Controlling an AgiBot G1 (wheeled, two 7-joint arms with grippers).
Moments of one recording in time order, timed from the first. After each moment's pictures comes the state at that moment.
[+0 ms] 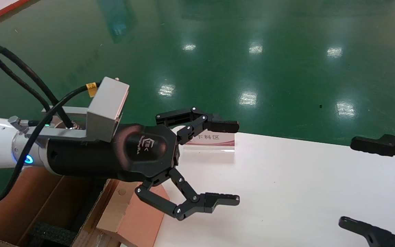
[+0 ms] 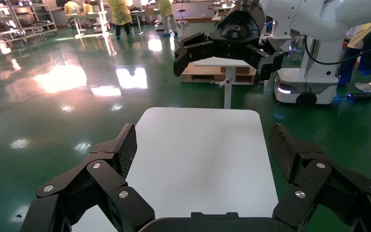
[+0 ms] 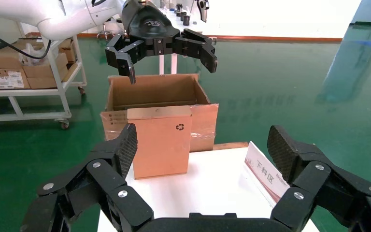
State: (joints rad) left arm -1.07 0.61 0.28 -1.28 0.73 1.50 -0.19; right arm 1.07 -0.61 -0.28 1.28 -0.73 -1.50 0.19
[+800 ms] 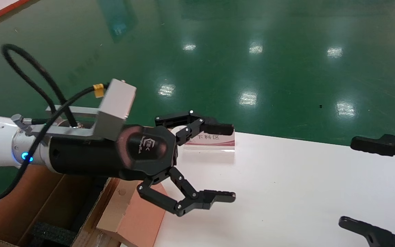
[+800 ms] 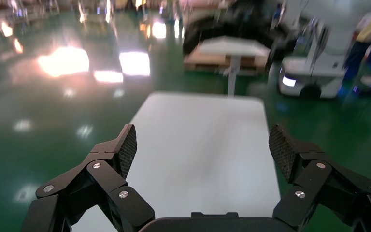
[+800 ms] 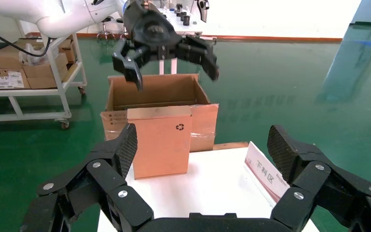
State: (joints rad) left arm -1.13 0.57 0.32 -1.31 0.85 1.48 -0.26; right arm 1.07 -0.61 -0.28 1.28 -0.73 -1.50 0.19
